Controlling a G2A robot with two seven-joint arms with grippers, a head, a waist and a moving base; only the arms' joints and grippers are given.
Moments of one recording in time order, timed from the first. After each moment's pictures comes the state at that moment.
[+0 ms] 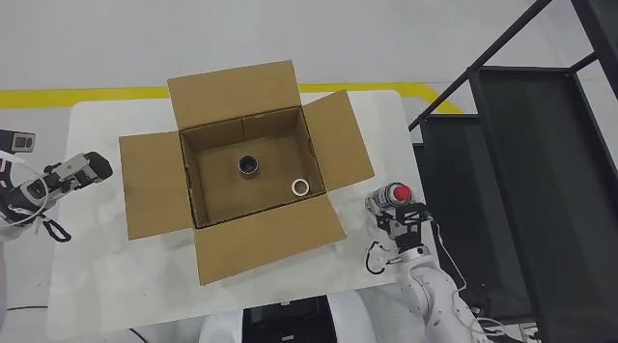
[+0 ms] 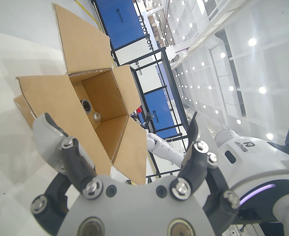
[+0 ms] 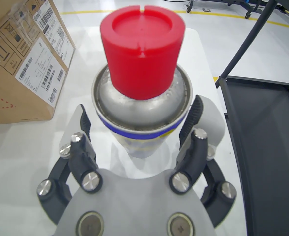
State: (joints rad) left arm 1.36 -0.89 -1.80 -1.36 -0.57 -0.52 -1.29; right arm -1.81 -1.38 1.52 -1.45 -1.35 -0.12 -0.43
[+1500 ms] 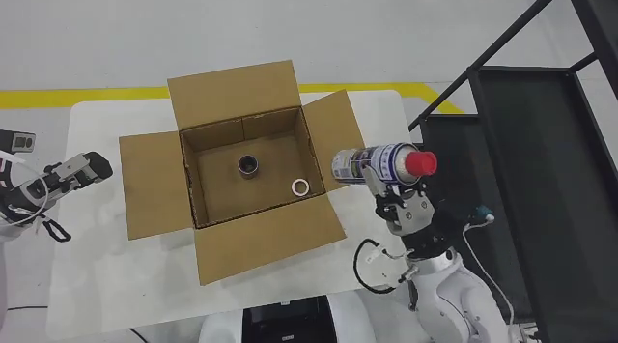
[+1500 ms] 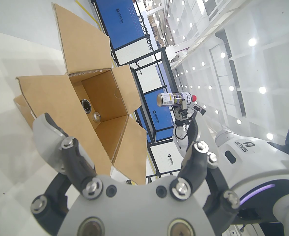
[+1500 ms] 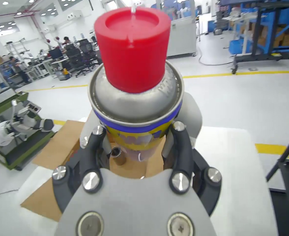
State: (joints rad) left arm 1.36 -0.89 -1.80 -1.36 -0.57 -0.52 -1.29; right arm -2.07 -1.37 1.42 -2.34 -1.15 -0.21 -0.13
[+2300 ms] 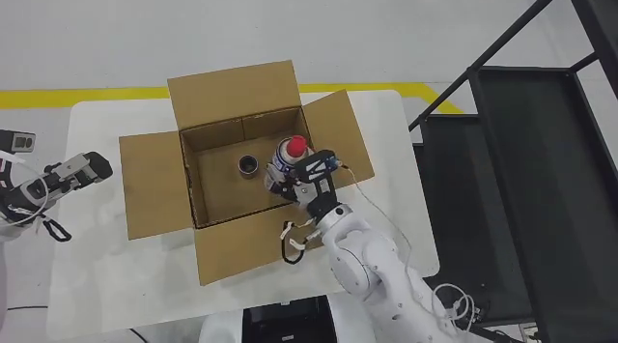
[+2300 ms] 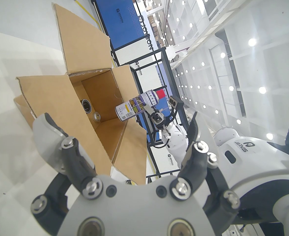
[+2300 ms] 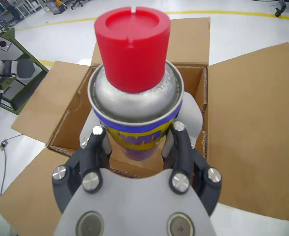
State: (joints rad) left arm 1.36 -0.89 -1.80 -1.36 -0.57 -0.52 -1.29; right arm -1.56 -1.41 1.03 -1.94 -1.33 0.11 0.24
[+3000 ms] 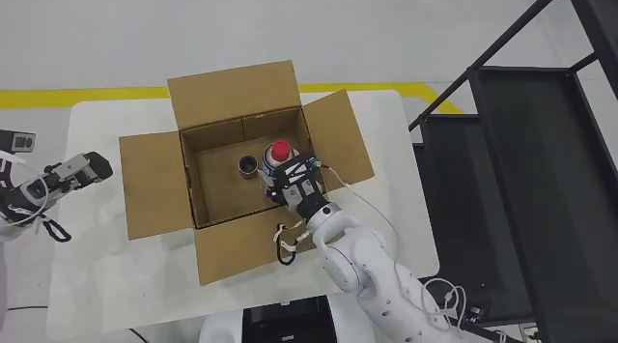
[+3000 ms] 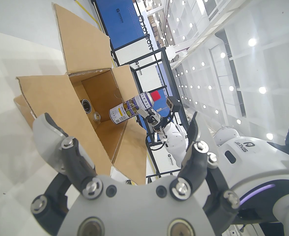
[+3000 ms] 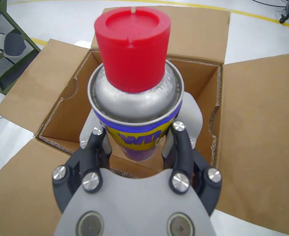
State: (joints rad) left arm 1.36 -0.89 -1.80 -1.36 -0.57 -0.52 -1.29; right arm -1.52 -1.41 0.99 -1.91 -1.37 0.10 0.30
